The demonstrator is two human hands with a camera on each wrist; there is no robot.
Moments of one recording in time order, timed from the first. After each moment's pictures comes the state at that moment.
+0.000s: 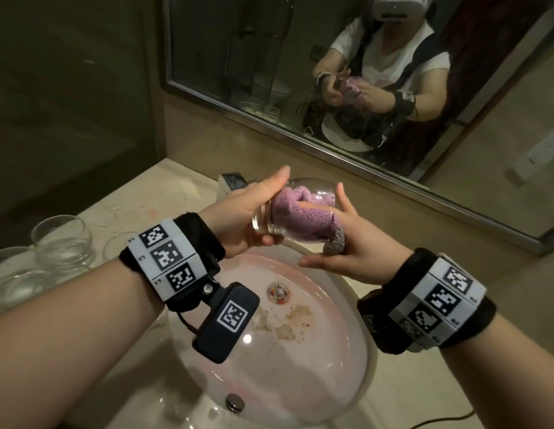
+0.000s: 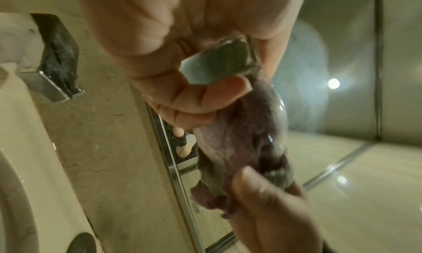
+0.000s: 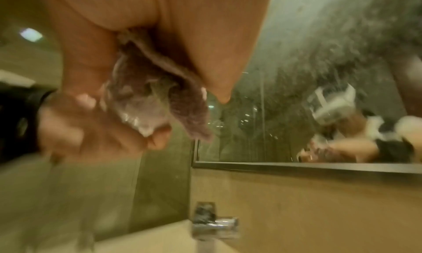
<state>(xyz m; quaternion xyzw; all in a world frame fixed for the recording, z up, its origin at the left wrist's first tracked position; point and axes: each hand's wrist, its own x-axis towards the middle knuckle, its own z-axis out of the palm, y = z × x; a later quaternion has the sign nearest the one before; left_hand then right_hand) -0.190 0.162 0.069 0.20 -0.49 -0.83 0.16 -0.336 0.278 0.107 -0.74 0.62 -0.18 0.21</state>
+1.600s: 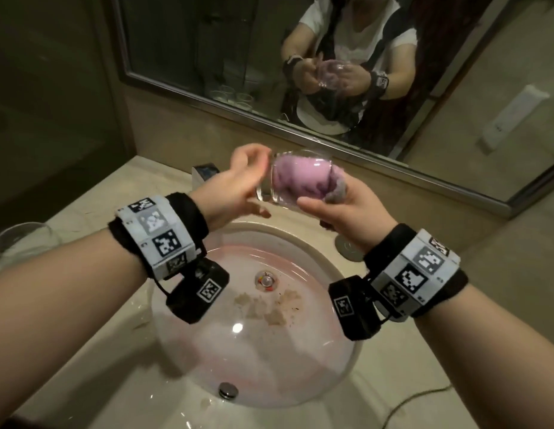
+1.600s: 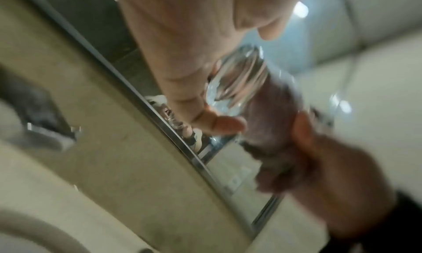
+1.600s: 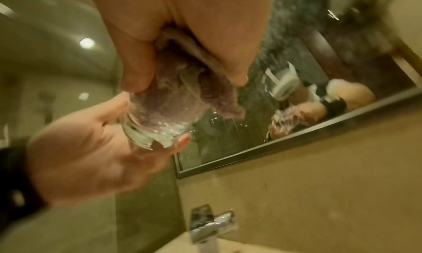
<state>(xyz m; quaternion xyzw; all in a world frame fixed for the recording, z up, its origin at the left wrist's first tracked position) -0.217 0.155 0.067 0.19 -0.67 -0.68 0.23 -0.351 0.289 0.101 -0.55 0.65 -0.45 0.26</state>
